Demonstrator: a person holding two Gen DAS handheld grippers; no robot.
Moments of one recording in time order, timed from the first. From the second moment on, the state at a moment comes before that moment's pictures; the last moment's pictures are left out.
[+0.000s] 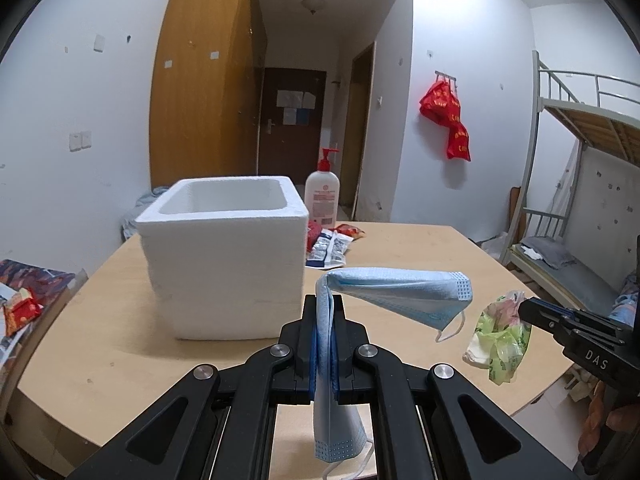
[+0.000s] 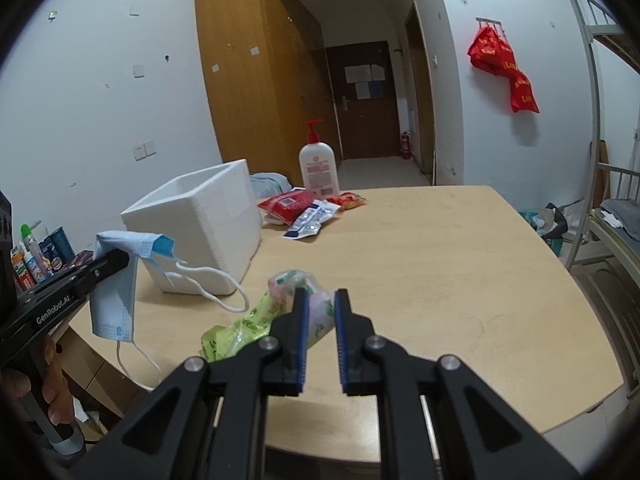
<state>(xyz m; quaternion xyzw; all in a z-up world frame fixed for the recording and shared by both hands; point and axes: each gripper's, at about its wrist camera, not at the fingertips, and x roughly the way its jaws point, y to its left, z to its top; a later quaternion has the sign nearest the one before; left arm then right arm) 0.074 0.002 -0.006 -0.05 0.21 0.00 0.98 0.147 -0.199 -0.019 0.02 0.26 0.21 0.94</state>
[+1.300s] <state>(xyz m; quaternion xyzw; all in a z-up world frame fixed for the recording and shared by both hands) 0.043 0.084 0.010 -0.08 0.17 0.11 0.98 0.159 -0.106 -0.009 -0.02 0.25 0.33 0.91</state>
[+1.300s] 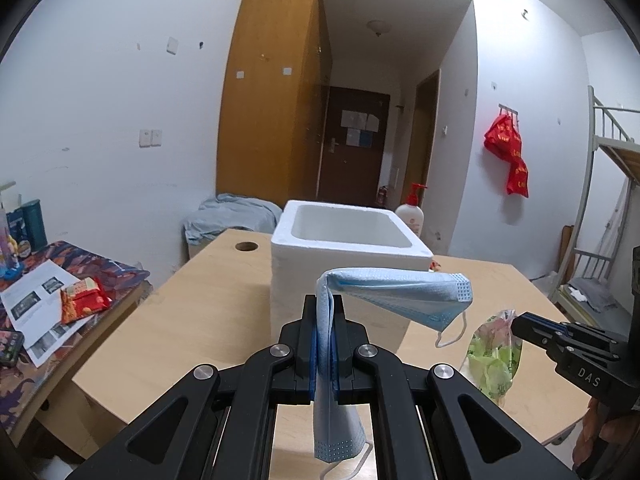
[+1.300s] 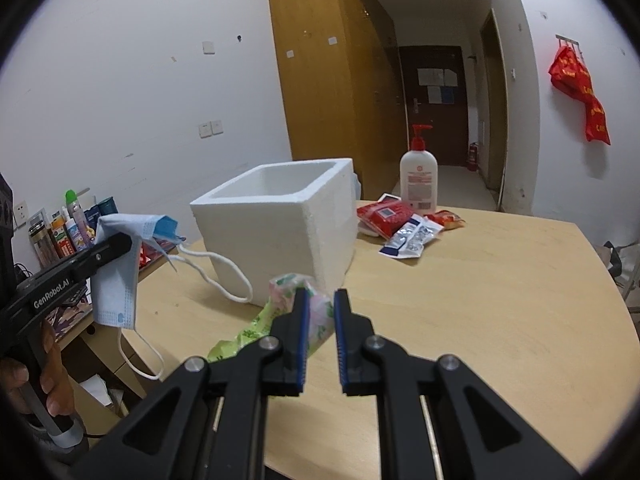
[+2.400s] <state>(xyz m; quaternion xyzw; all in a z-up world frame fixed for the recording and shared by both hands) 0.051 0.097 0.023 -0.08 0.16 0.12 0.98 0.171 -0.080 -0.053 -0.04 0.32 0.34 0.88</state>
